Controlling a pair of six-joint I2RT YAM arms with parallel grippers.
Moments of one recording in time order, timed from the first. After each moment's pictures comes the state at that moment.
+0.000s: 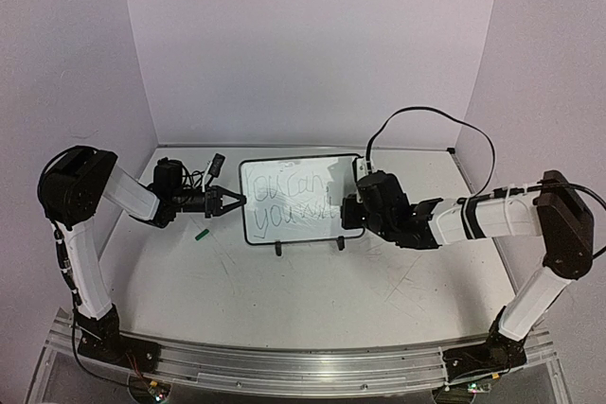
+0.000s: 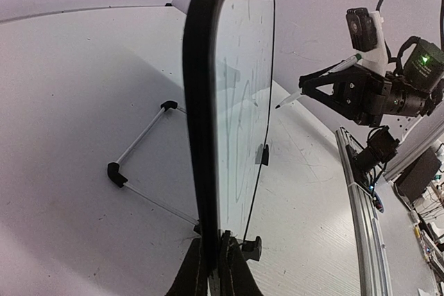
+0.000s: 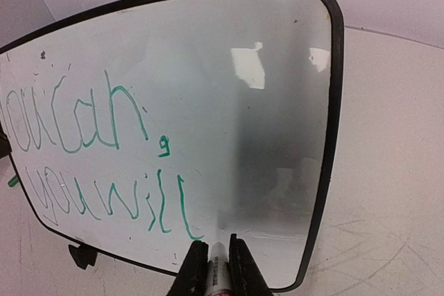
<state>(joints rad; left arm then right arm) -0.28 1.94 0.85 0.76 1.05 -0.24 0.86 1.66 0.95 0.15 0.44 0.44</state>
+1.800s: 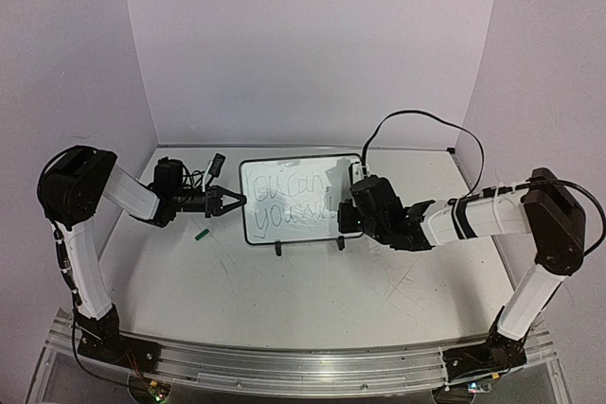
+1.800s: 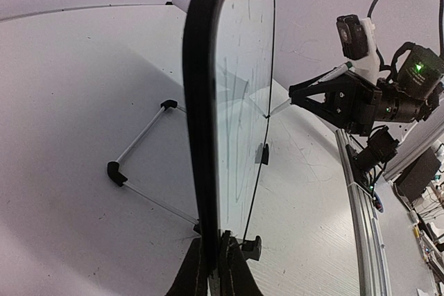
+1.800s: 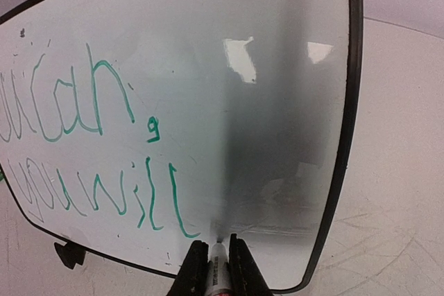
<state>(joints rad) -0.28 1.94 0.85 0.74 1.05 -0.23 0.86 1.72 0.96 0.16 0.45 0.45</state>
